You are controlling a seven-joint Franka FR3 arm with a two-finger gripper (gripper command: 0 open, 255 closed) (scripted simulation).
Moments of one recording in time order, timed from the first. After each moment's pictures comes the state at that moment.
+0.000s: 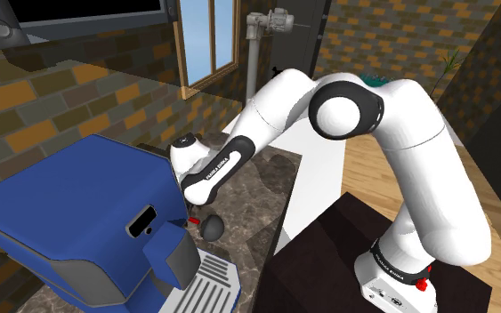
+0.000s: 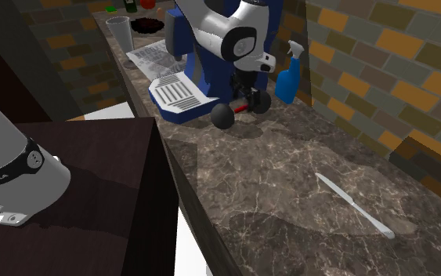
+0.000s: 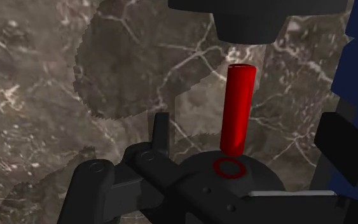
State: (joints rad) arm 0.36 0.77 0.17 -1.77 -0.14 2.54 0.13
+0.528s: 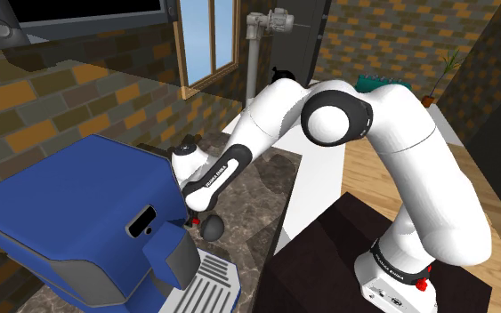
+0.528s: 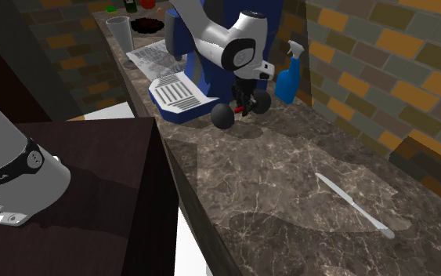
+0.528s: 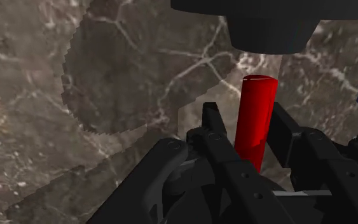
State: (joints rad) arm 0.37 0.83 0.16 -1.75 -0.15 2.58 0.14
